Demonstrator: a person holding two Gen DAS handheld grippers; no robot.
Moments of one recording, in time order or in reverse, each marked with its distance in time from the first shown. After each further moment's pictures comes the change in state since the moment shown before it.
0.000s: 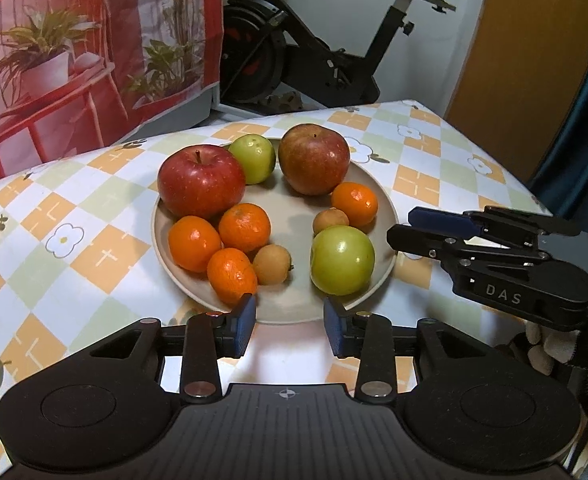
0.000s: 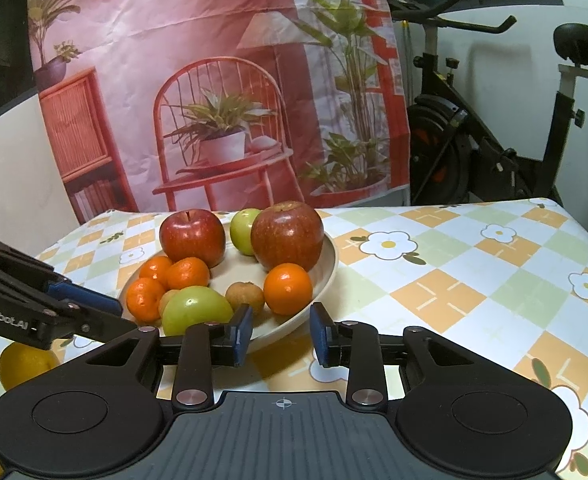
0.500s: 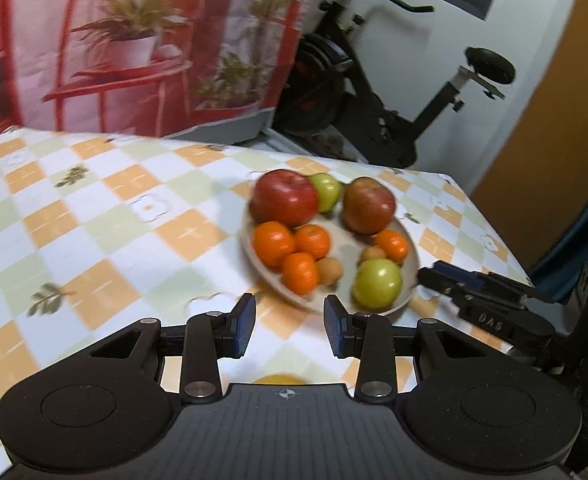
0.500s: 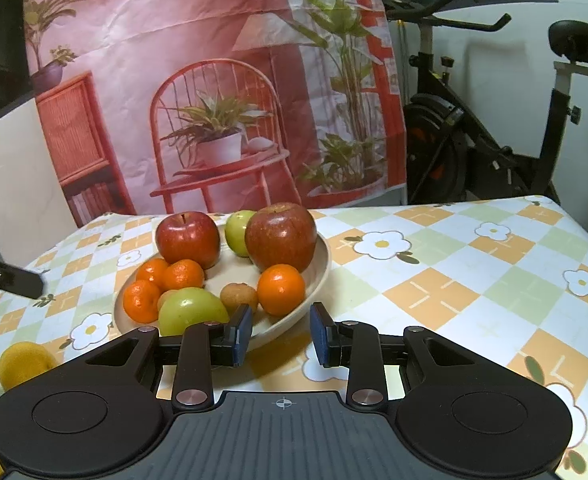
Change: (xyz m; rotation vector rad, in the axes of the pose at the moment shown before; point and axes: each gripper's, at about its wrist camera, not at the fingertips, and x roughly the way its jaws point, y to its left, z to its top) left arm -0.067 0.045 -0.027 -0.264 -0.105 0.028; right arm -0.002 -0.003 0.001 0.016 0.001 -0.014
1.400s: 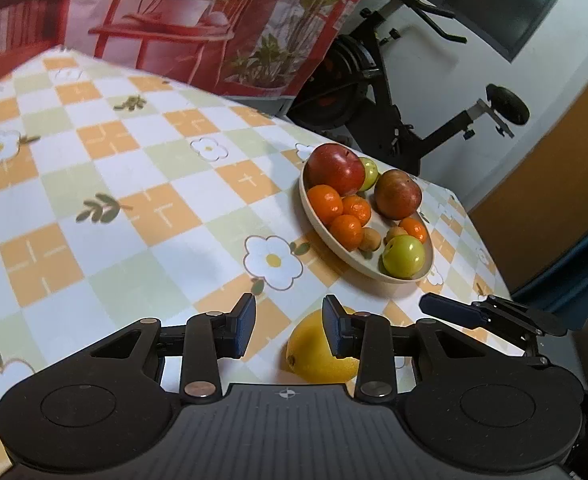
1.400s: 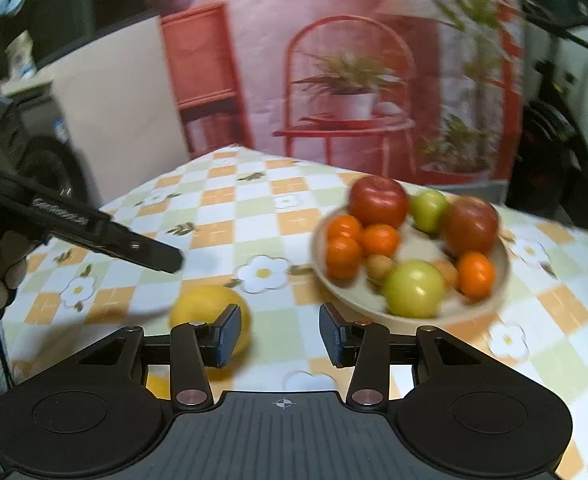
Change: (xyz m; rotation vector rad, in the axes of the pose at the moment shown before) left arm -0.018 0.065 -0.042 -0.202 0.014 -0.094; right arm -0.029 0.129 0.002 -0.252 0.175 0.242
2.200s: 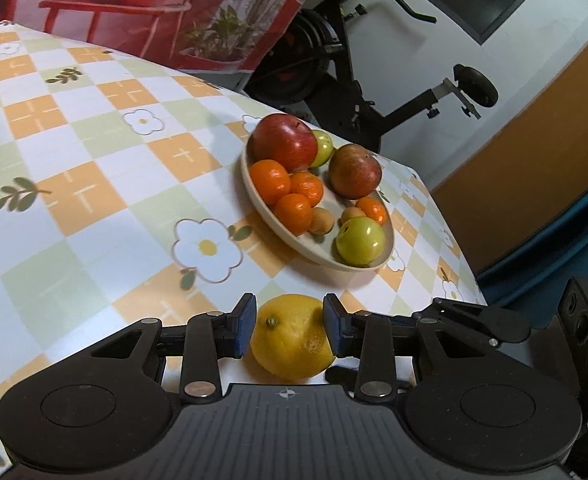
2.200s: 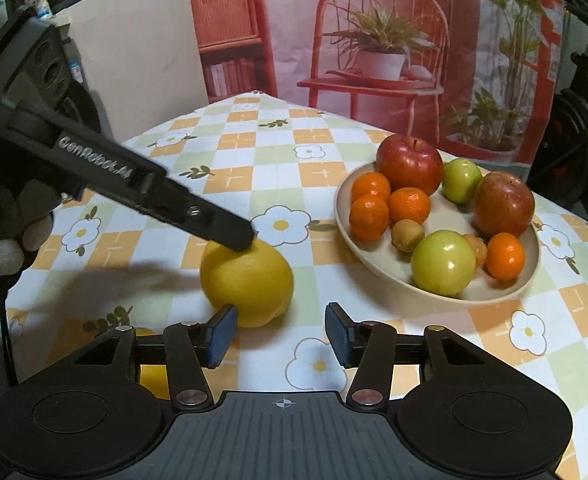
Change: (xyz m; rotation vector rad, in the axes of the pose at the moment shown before) left arm 0.045 -0.021 0.004 0.023 0.074 -0.134; right arm 0.022 0.004 -0.005 -0.075 0.156 0.034
